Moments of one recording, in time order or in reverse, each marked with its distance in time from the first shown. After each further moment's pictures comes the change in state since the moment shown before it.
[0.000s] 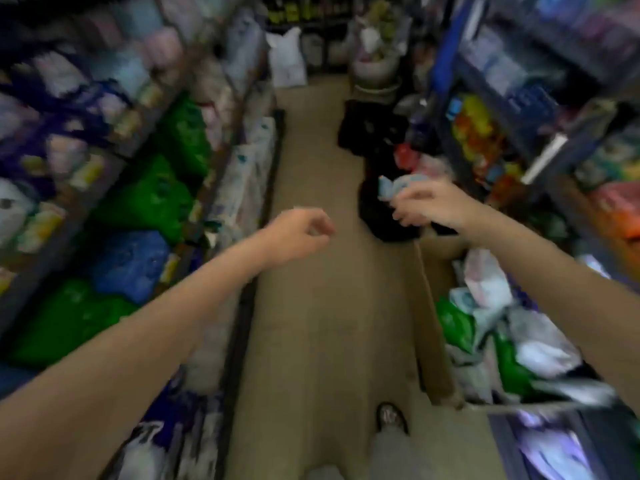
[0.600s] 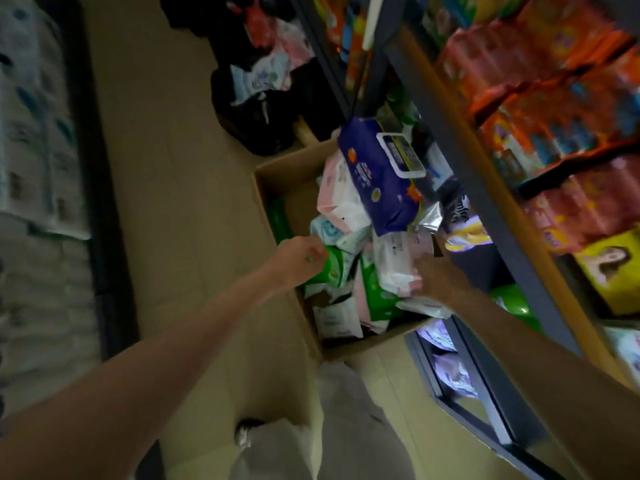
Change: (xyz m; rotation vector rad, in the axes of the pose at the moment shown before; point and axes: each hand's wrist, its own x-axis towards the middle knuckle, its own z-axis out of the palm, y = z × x) left_hand 0.200 0.127 0.330 -0.108 -0.498 -0.028; right_hand -0.115 0.403 -0.094 -0.700 -0.220 0.726
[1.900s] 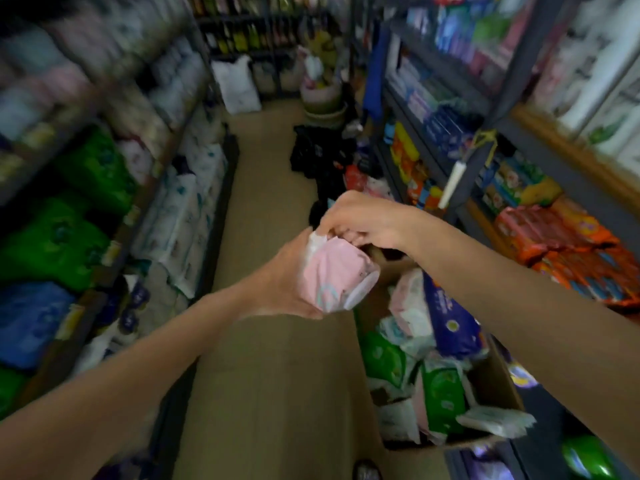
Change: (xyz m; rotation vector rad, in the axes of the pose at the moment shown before) left_hand -0.197 -0.022 -0.155 0.075 0.383 0.286; right_hand -0.173 -0.264 -0.250 0.821 -0.060 -0.687
